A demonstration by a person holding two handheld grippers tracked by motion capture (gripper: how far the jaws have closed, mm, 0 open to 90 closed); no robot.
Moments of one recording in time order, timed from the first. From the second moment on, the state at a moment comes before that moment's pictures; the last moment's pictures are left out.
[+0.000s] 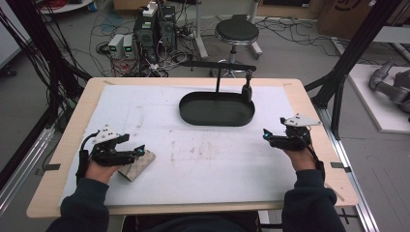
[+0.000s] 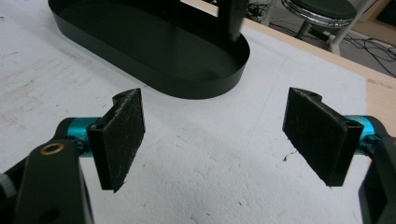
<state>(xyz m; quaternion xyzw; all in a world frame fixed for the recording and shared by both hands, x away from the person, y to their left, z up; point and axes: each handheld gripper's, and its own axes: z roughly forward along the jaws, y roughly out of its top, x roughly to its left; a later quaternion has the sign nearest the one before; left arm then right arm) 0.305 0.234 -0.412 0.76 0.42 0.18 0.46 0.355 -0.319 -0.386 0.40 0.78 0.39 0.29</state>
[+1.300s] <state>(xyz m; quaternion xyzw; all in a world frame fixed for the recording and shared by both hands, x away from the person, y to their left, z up) 0.335 0.202 -0.438 0.80 0.45 0.17 0.36 0.356 -0.323 -0.388 0.42 0.77 0.39 0.29</state>
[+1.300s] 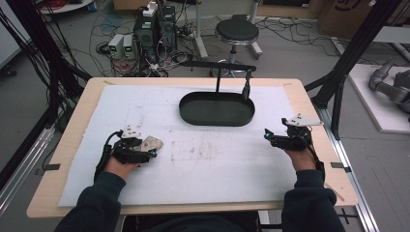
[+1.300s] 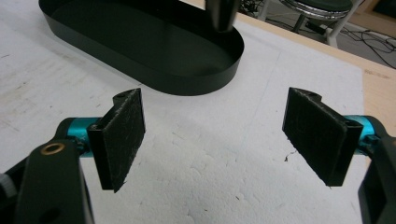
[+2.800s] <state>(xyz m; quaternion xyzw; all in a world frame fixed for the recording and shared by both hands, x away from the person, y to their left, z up) 0.447 0.091 -0.364 0.80 0.30 0.21 0.48 0.357 -0.329 -0.387 0.42 0.76 0.41 0.28</state>
